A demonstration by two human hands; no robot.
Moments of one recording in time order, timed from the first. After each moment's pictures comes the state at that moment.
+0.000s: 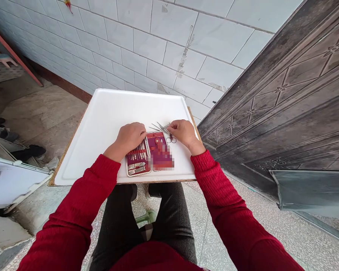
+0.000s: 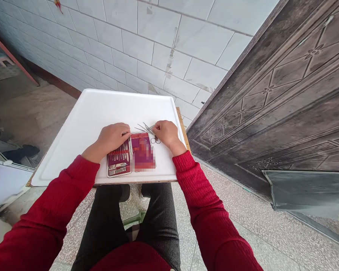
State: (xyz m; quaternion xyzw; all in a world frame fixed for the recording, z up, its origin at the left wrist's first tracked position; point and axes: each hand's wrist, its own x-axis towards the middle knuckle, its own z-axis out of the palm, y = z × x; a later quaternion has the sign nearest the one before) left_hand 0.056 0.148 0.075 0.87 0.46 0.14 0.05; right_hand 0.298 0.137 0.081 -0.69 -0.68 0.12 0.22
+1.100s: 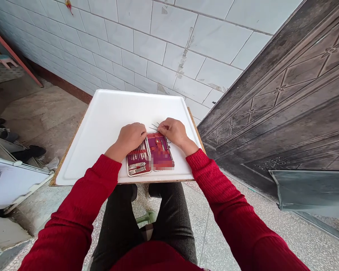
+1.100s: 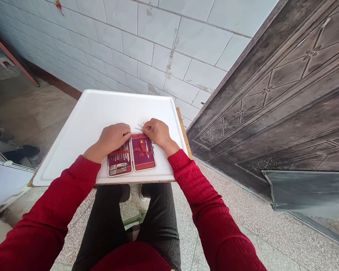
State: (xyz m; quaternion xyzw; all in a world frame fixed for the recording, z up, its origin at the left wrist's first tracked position) left_hand 0.058 0.149 0.071 0.87 0.47 0.13 0.03; right_hand 0.275 0.142 0.074 -0.60 -0.75 0.11 0.26
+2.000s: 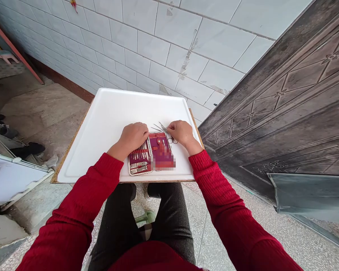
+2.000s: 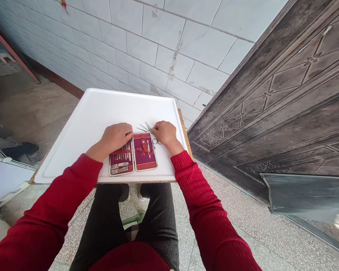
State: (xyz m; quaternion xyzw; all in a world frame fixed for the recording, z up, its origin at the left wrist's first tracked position) left_hand 0.058 0.147 0.075 0.87 0.47 0.12 0.05; right_hand 0.282 0.144 0.084 -0.72 -0.68 0.07 0.11
